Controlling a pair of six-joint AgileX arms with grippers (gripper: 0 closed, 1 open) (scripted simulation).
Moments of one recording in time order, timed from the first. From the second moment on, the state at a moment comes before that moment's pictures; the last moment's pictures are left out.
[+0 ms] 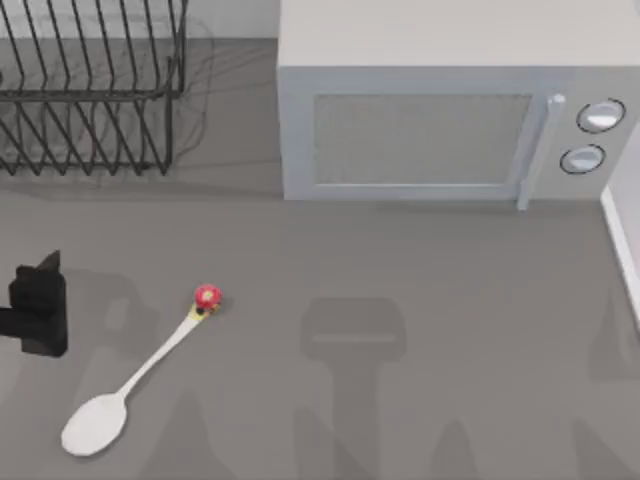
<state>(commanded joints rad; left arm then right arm) -0.14 0.57 0.44 -0.36 0.00 0.07 0.00 0.00 0.00 0.00 0.00 0.00</state>
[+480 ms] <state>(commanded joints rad) -0.31 1.36 0.94 -0.81 0.00 0.16 0.00 0.00 0.00 0.00 0.00 0.00</state>
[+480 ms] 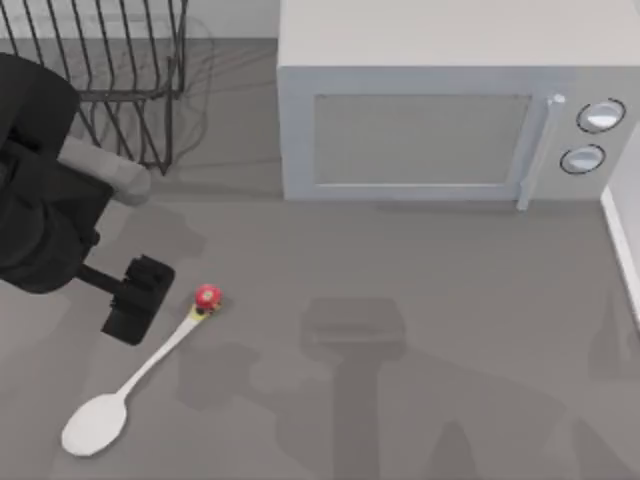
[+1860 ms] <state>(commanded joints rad) -0.41 1.91 1.05 -0.70 0.00 0.22 0.00 0.00 0.00 0.00 0.00 0.00</state>
